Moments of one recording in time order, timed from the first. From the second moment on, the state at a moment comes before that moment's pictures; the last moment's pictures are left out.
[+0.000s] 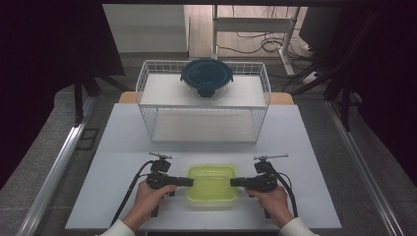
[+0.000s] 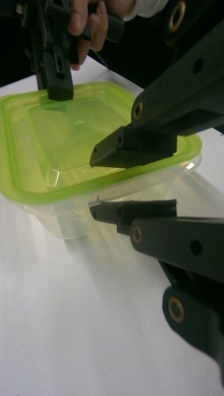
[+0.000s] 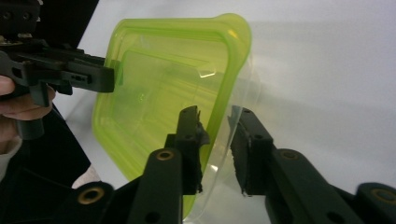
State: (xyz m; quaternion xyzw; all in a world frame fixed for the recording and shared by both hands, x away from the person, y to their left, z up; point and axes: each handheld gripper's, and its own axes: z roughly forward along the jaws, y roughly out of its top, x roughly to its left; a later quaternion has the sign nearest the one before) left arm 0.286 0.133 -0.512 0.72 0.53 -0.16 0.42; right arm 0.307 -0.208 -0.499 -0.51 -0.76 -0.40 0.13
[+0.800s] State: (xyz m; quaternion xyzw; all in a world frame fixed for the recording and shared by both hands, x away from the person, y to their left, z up) left arm 0.275 0.135 -0.482 0.73 0.50 -0.11 0.45; right arm 0.297 -0.208 -0.477 -0.48 -0.76 -0.43 0.09
